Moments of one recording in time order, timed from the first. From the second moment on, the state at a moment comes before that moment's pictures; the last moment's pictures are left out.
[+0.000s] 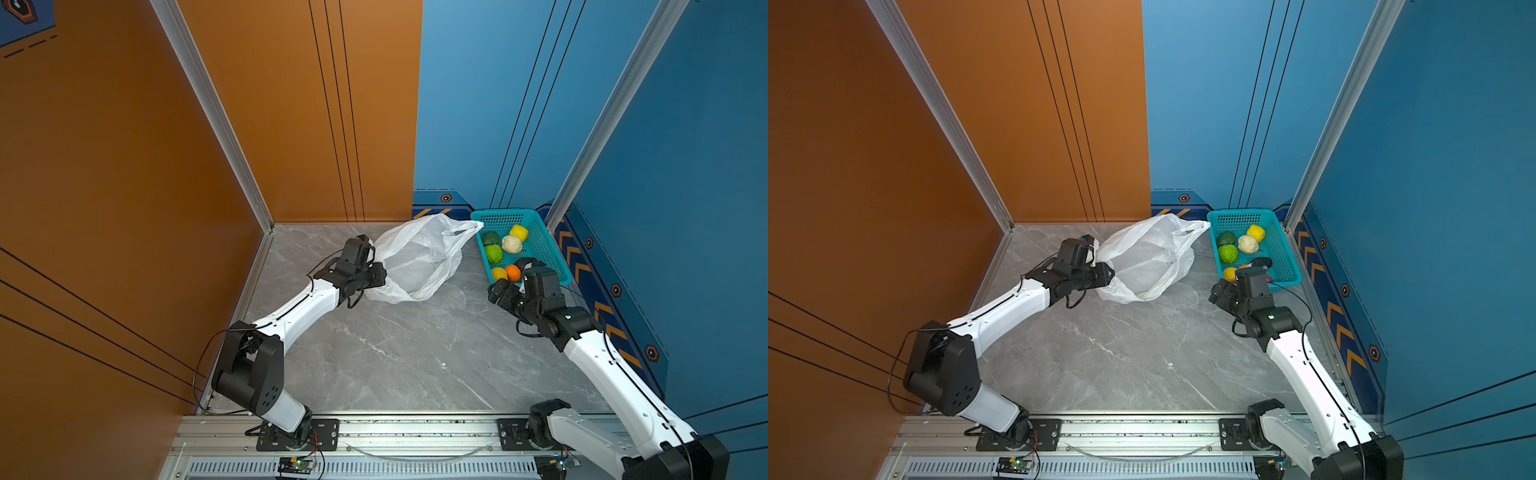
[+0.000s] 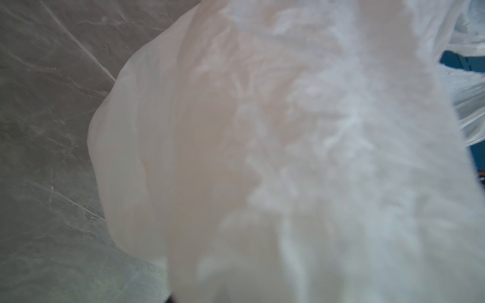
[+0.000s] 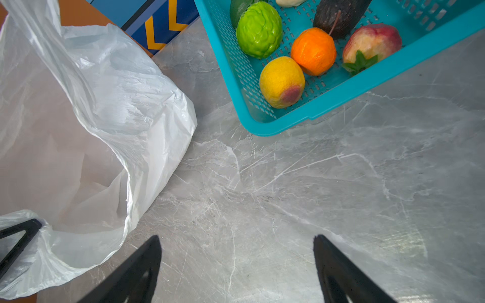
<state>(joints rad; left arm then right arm) -0.43 1.56 1.15 -0.34 0.11 -0.52 0.24 1.01 0.87 -0.62 0.04 0.71</state>
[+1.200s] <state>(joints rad) -0.28 1.02 0.51 0.02 -0.30 -0.14 0.04 1.23 0.61 -0.02 0.13 0.17</state>
